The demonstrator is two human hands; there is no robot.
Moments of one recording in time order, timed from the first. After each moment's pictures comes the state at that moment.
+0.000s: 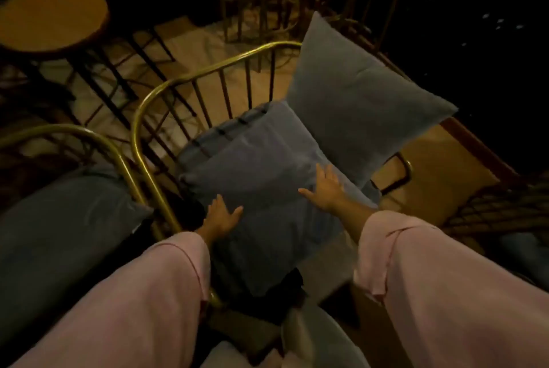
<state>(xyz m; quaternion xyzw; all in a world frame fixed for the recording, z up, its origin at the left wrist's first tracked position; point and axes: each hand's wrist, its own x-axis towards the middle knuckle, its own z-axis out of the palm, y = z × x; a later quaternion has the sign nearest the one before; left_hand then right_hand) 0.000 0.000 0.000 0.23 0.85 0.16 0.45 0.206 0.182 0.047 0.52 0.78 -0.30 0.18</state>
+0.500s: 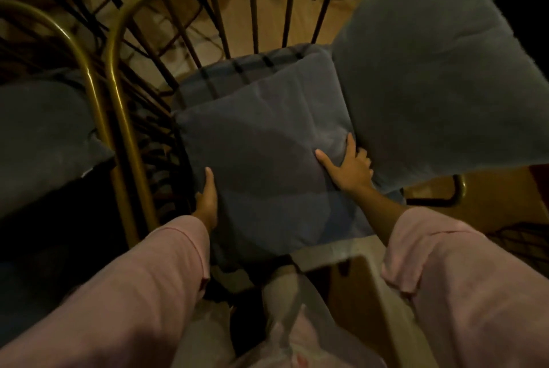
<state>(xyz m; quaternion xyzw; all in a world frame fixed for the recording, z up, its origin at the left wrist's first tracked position) 0.019 -0.013 -0.183 -0.33 0.70 0.46 0.44 0.199 0.272 -0.043 0.56 0.75 -0.33 0.14</state>
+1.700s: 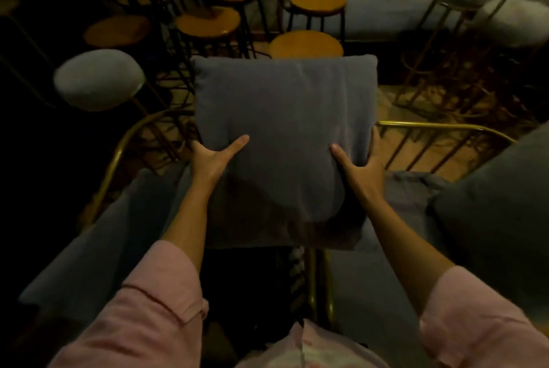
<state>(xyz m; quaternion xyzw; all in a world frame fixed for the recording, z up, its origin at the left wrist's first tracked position) -0.197 -0.268 0.235 -0.10 0.77 0.62 0.06 -0.069 -0.015 0.195 0.34 0.74 -0.54 -0.22</state>
